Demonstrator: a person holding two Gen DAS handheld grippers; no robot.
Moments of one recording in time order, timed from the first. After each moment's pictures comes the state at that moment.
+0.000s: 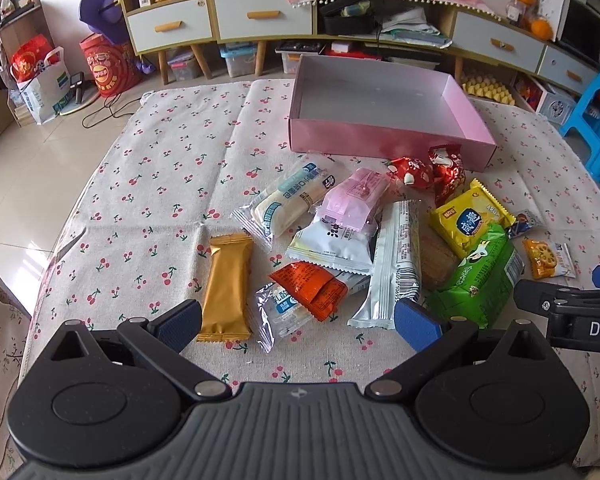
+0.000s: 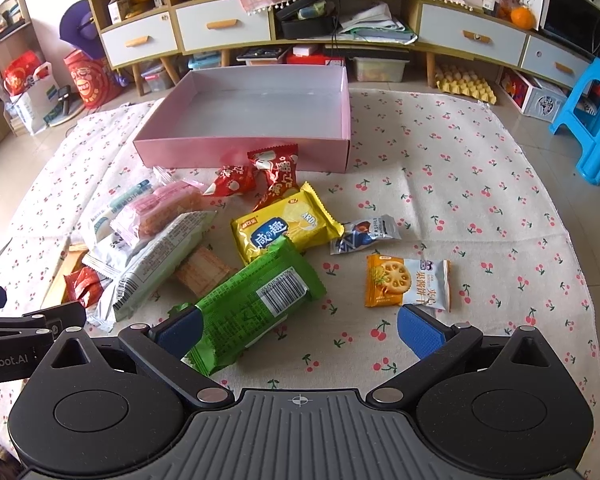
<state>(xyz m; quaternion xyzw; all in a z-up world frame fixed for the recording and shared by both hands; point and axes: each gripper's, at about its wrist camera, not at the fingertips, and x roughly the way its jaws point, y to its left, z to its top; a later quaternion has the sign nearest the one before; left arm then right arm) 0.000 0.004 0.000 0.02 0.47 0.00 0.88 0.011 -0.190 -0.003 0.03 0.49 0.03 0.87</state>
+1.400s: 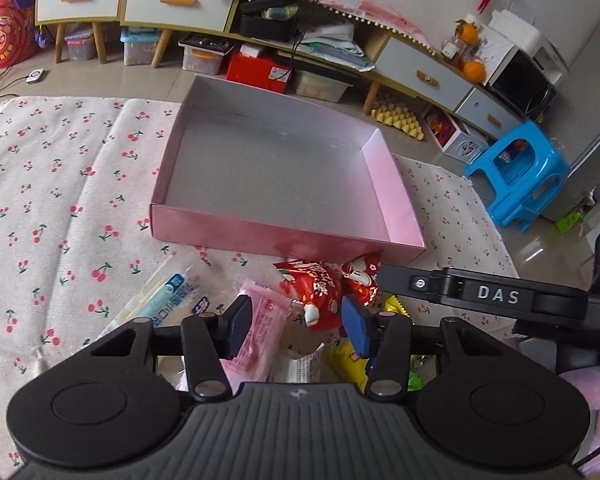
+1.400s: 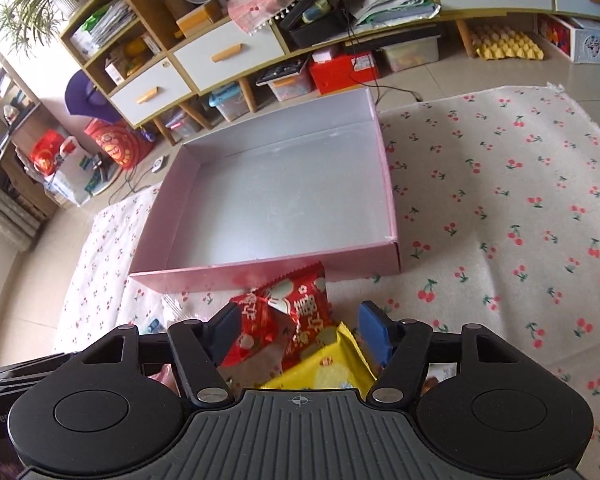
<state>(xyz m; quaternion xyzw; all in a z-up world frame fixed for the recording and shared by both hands) 0.129 -0.003 -0.011 -0.12 0.47 -0.17 0.86 0.157 -0.223 -0.036 0.19 0.49 0.10 0.85</state>
